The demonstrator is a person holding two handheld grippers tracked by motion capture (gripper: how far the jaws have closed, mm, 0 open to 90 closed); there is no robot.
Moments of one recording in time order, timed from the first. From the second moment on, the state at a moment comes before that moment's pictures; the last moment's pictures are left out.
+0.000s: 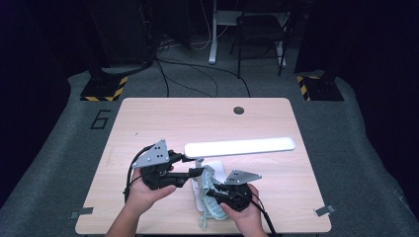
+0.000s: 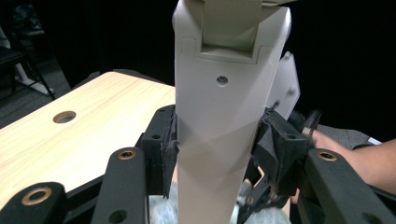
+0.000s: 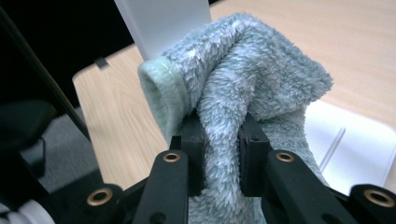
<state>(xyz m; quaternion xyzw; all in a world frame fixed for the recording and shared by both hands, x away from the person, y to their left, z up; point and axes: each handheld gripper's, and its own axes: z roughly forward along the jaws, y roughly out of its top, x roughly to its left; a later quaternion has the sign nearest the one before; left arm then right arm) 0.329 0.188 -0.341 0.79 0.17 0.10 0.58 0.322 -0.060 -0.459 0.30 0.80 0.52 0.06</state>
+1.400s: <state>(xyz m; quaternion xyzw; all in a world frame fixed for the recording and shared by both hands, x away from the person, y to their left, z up) 0.337 0.178 -0.422 0.82 0.18 0.07 0.54 0.310 -0.141 -0.427 0.35 0.75 0.55 0.14</state>
